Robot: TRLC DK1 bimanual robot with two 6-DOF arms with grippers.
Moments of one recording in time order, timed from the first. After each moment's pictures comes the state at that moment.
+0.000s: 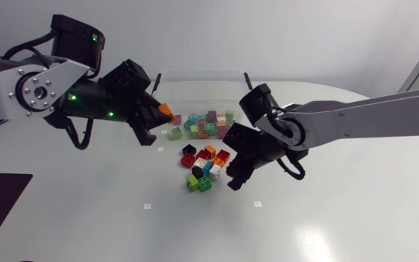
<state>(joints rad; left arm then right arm) -0.35 1.48 1.07 -0.29 0.33 0.62 0.54 1.75 1.02 -0.35 -0.12 -0.44</state>
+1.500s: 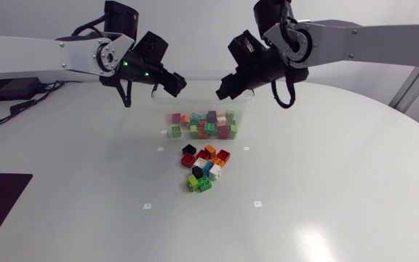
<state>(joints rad) -0.30 1.93 1.53 -0.18 0.21 0.37 0.43 1.87 1.55 -0.38 -0.14 -0.27</state>
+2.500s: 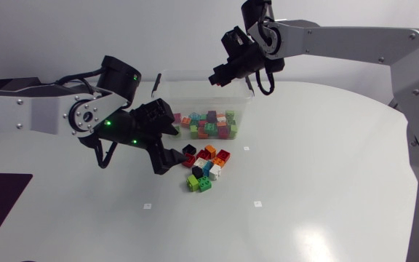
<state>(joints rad) -0.43 1.63 1.03 -0.30 0.35 0.72 0.38 2.16 1.90 -0.41 -0.15 -0.23</state>
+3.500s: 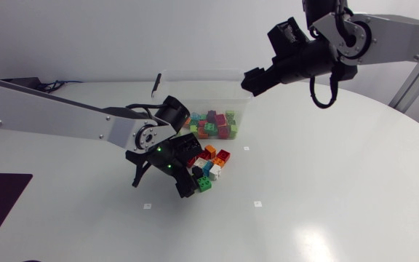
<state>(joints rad) -0.58 1.91 1.12 -0.39 0.14 0.50 0.30 1.67 1.37 -0.35 -0.20 -0.24</state>
